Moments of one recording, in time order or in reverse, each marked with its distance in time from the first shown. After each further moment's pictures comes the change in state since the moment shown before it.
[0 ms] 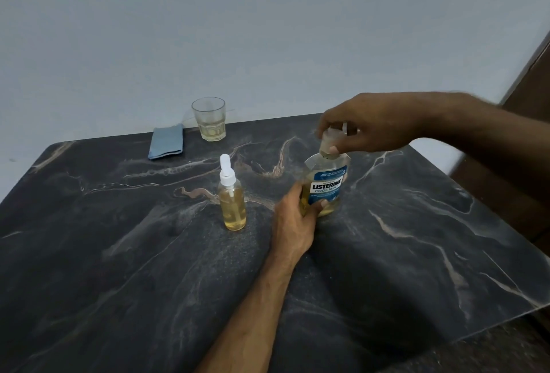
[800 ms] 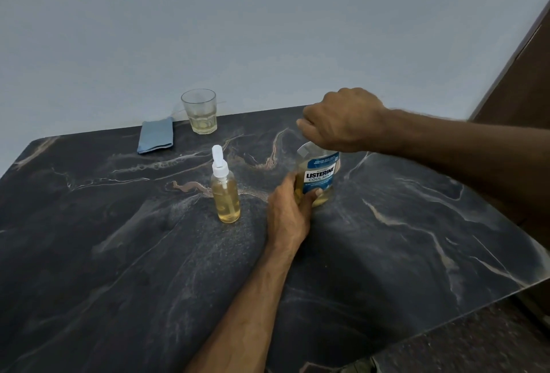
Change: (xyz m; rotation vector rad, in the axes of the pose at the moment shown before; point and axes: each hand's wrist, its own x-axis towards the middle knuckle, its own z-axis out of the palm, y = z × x) left_hand -0.001 0.001 0.003 0.070 0.072 0.026; right_hand 0.033 -0.008 0.042 -0.367 0.356 0.135
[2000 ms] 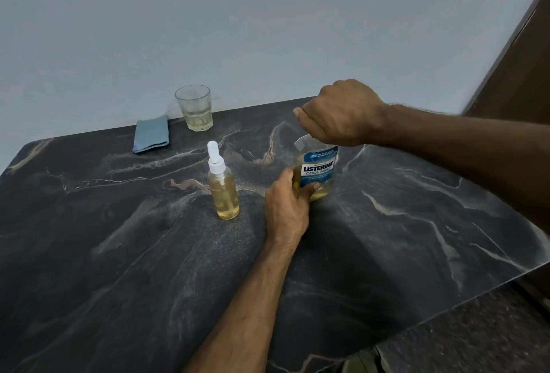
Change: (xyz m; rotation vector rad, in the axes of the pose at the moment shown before) left_hand 0.000 -0.002 0.001 0.026 0.008 0.007; right_hand -0.007 -0.001 0.003 -0.012 0.124 -0.086
